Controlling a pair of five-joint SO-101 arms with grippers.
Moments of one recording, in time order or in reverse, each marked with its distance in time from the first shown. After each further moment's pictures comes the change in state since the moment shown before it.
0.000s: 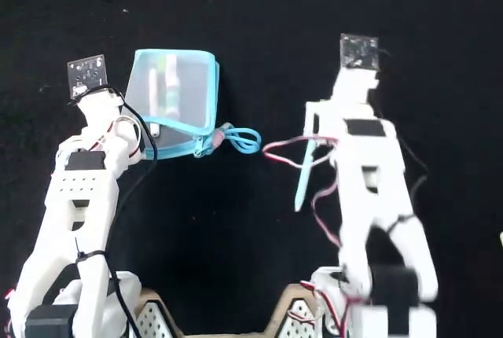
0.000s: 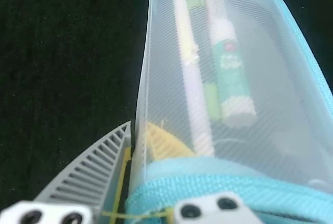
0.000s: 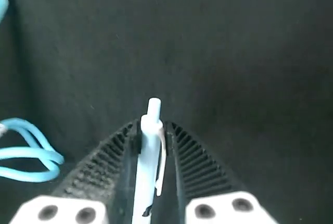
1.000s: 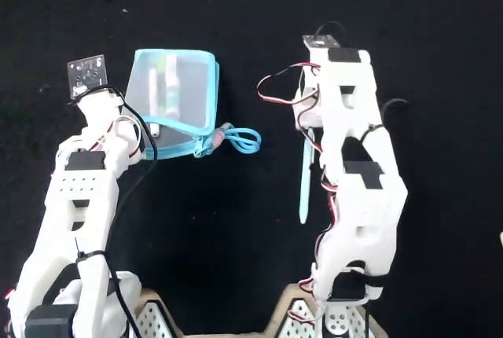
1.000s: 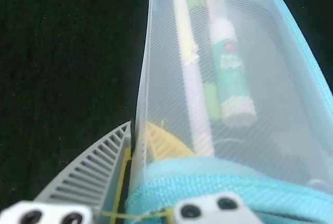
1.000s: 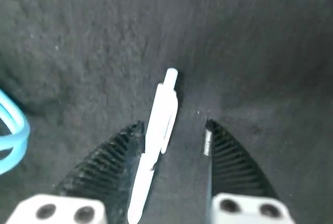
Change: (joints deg) left arm 0.0 0.0 0.1 0.0 0.0; right arm -1.7 48.9 -54.9 42.5 7.4
